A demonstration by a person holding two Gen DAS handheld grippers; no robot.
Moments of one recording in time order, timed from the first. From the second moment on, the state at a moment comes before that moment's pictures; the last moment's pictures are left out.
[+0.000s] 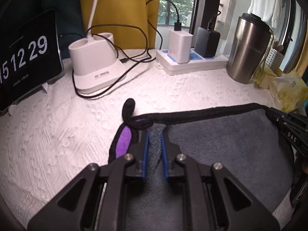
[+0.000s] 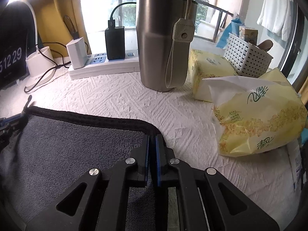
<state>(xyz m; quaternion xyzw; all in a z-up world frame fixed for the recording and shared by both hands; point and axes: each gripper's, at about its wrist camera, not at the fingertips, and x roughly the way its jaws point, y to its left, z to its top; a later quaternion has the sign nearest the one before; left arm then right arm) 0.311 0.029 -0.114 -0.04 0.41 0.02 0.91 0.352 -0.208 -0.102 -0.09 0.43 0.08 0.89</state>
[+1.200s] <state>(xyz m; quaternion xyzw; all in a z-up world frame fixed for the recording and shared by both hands) 0.248 0.024 -0.062 -0.07 0.36 0.02 0.93 0.293 -0.200 -0.052 -0.09 0.39 0.09 0.91</state>
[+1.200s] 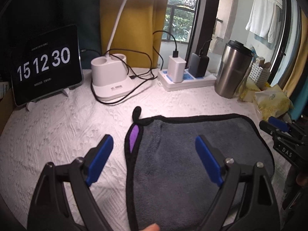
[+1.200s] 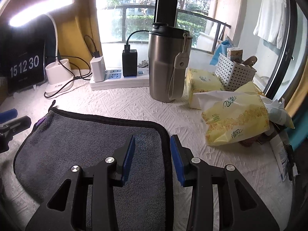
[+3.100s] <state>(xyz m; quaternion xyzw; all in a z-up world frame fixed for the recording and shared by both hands) 0.080 0.000 0.012 -0.04 0.22 0.00 0.97 0.128 -0.214 0.044 -0.07 0.27 0.09 0.96</state>
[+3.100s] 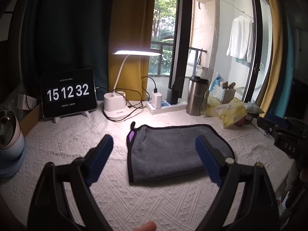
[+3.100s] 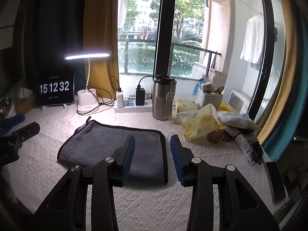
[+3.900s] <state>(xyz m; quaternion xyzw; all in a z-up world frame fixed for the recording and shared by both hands) 0.002 -0.020 0.047 -0.04 0.11 0.00 0.99 0.057 -0.222 0.077 -0.07 0.19 0.10 0.97</state>
